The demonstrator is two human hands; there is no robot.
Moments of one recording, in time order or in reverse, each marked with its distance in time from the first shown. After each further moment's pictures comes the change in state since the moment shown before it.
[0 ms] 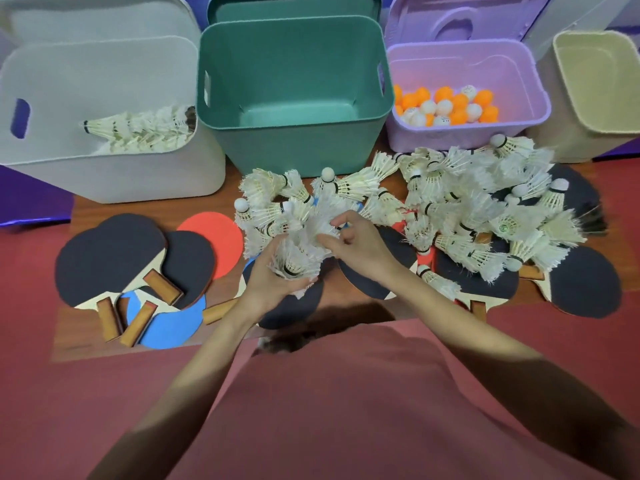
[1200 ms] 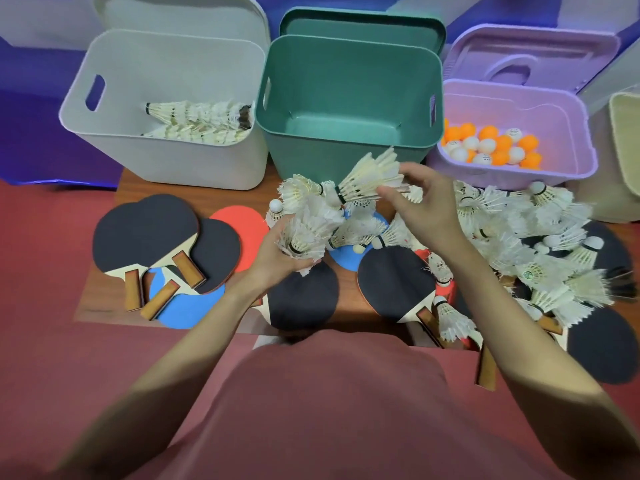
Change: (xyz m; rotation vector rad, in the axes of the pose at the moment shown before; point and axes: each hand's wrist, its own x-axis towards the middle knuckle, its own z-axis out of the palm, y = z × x) left_hand 0.017 0.020 -0.033 -0.053 0.123 0.034; right_hand 0.041 -0.058 -0.062 -0.044 0.219 -0.514
